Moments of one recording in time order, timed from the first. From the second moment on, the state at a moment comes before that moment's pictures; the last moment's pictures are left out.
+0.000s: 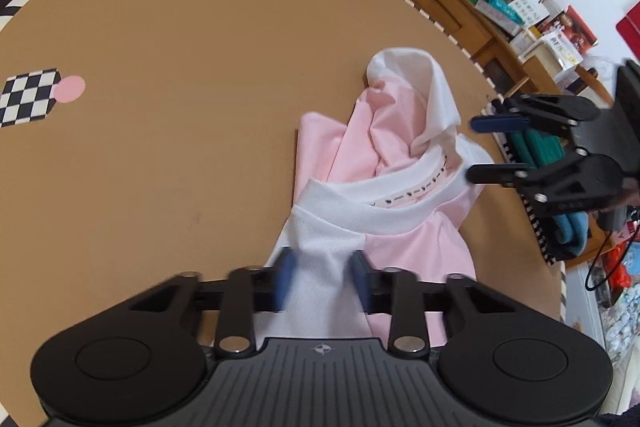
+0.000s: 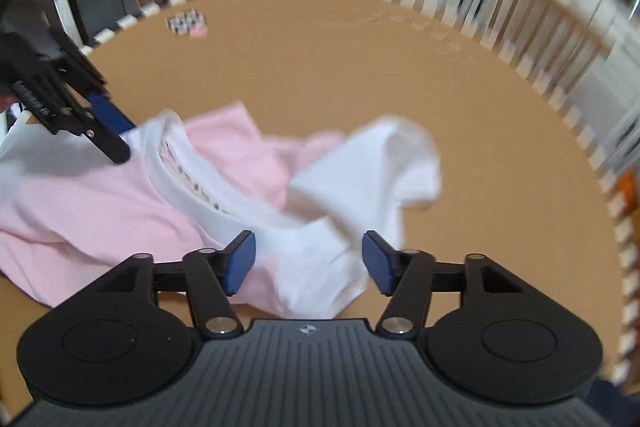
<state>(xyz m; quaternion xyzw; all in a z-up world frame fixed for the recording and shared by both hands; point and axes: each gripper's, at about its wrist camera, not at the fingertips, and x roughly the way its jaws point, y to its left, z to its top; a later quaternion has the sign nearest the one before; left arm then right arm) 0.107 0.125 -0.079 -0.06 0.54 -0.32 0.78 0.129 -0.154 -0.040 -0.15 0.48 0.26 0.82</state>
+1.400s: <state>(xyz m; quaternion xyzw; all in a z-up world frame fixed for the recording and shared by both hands) 0.273 0.114 -0.024 0.03 0.45 -0.13 0.88 0.230 -0.235 -0.030 -0.03 0.39 -0.03 0.92</state>
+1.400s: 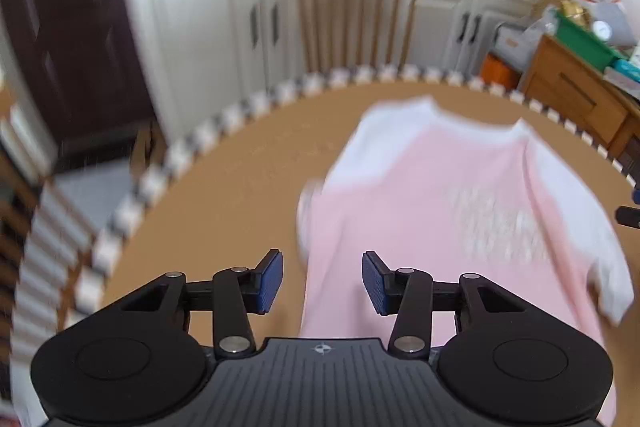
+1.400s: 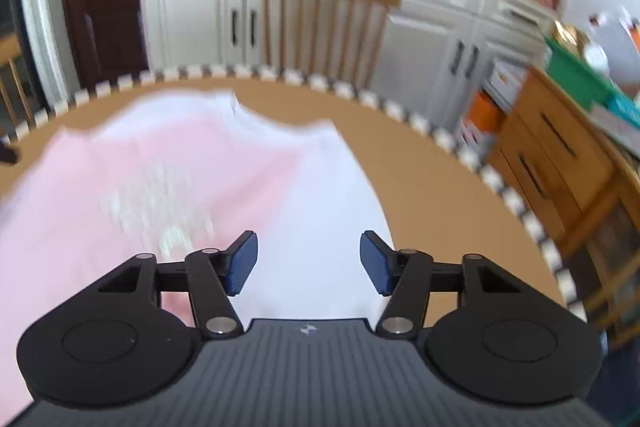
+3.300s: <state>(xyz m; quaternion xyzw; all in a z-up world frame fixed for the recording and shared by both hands) 0.263 0.070 -0.119 0.68 -0.01 -0.04 0.74 0.164 -0.193 -0.079 0.06 0.47 -0.02 0.88</state>
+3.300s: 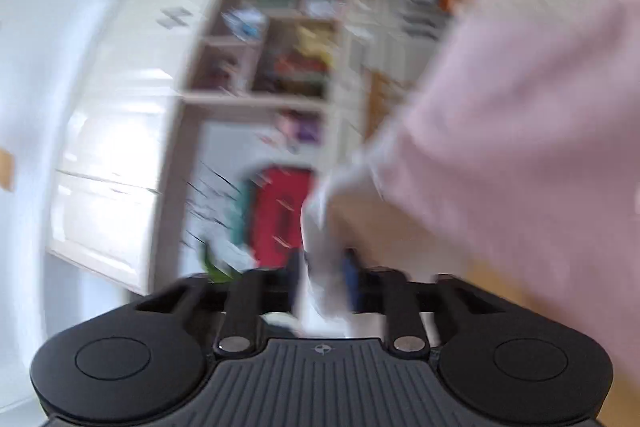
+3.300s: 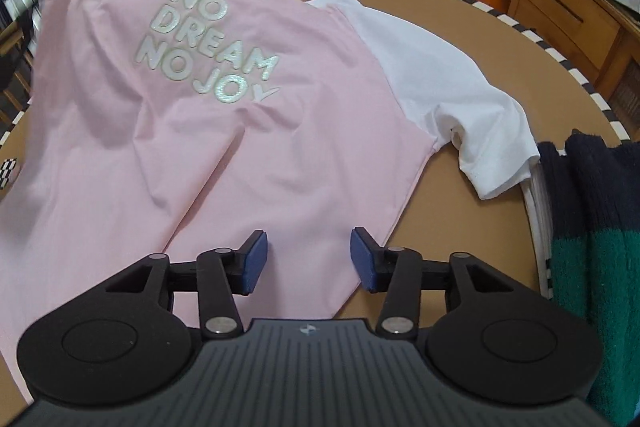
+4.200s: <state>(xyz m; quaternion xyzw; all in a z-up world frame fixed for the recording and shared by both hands) 0.075 0.136 -0.097 0.12 0.44 -0.13 0.88 0.051 -0.131 -0.066 0.21 0.46 0.01 0.86</state>
